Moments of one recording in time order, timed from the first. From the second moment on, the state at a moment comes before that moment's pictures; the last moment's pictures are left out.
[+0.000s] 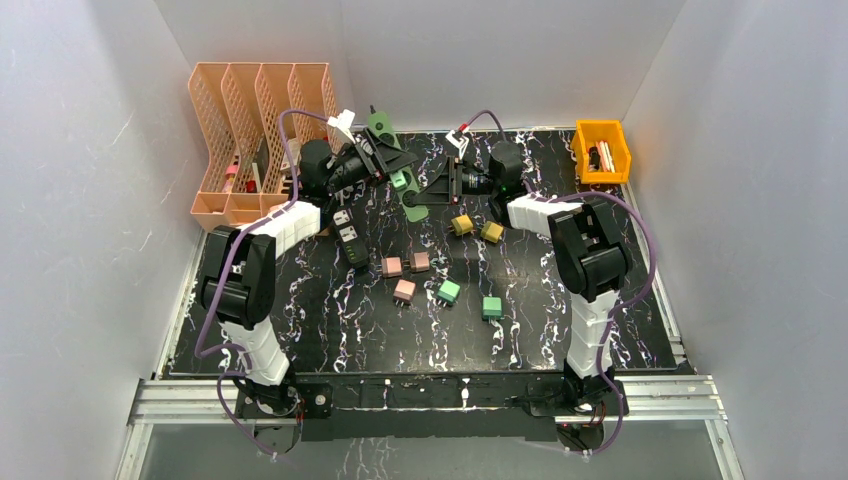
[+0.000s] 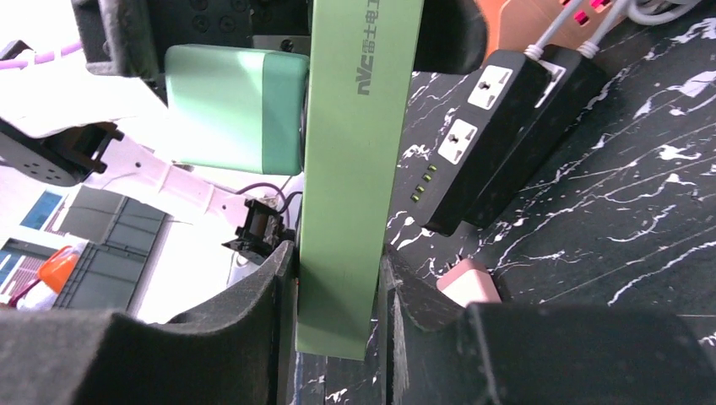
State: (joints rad) left arm -0.28 1.79 1.15 0.65 0.72 -1.02; right arm 0.41 2.02 1.26 0.78 -1.16 0.96
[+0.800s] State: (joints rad) left arm -0.24 1.81 1.08 0.73 0.65 -1.10; right arm 0.42 2.05 1.27 1.03 -1.22 1.17
